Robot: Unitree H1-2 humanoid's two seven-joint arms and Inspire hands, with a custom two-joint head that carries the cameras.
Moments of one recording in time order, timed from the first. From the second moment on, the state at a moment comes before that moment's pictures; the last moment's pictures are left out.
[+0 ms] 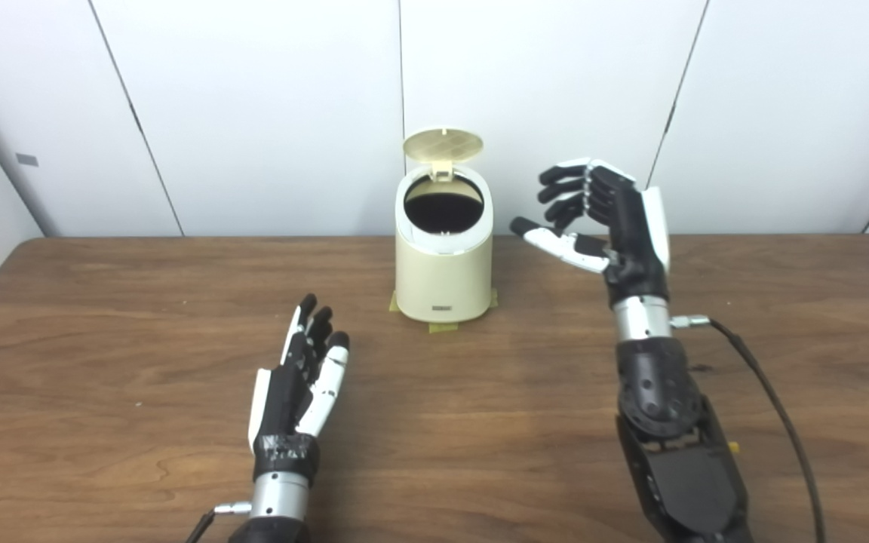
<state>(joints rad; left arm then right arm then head) 0.03 -0.08 -0.03 -0.24 0.05 0.12 0.06 -0.36 -0.04 0.03 -0.03 -0.23 0.00 -0.23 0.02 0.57</state>
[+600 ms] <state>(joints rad) -0.27 0.09 0.03 -0.21 0.04 0.30 0.00 -0.08 -0.05 -0.01 -0.16 0.01 0.16 -0.01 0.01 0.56</state>
